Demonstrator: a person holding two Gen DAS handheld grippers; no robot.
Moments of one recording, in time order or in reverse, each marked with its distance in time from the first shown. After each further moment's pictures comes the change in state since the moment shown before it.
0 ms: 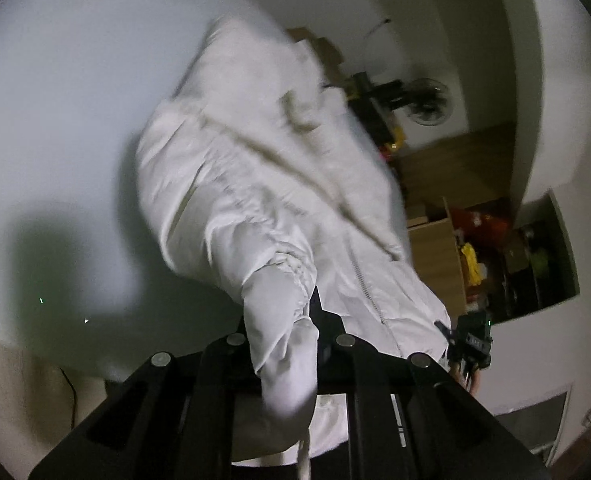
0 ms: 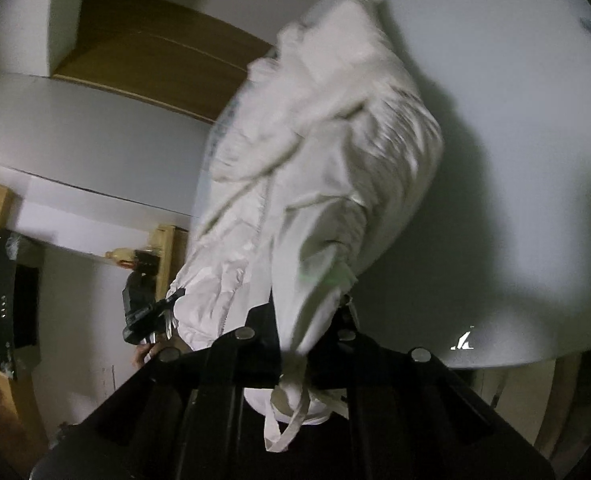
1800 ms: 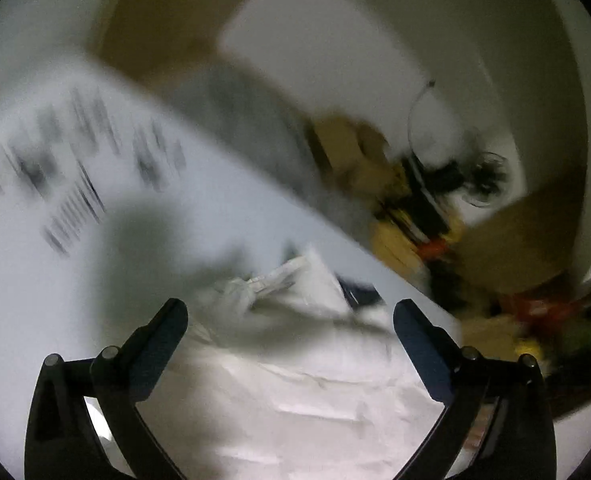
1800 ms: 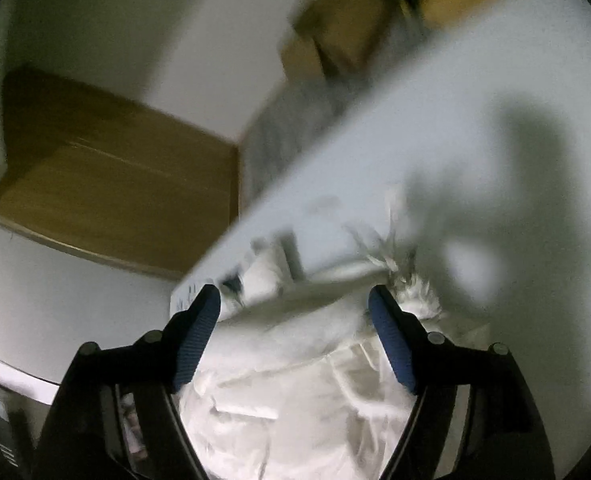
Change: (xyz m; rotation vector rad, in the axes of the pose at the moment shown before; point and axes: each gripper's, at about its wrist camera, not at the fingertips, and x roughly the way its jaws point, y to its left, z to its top) left arm 0.146 -0.076 0.384 0.077 -0.327 0.321; right arm 0.032 0.056 0.379 0.053 -0.342 -0.197
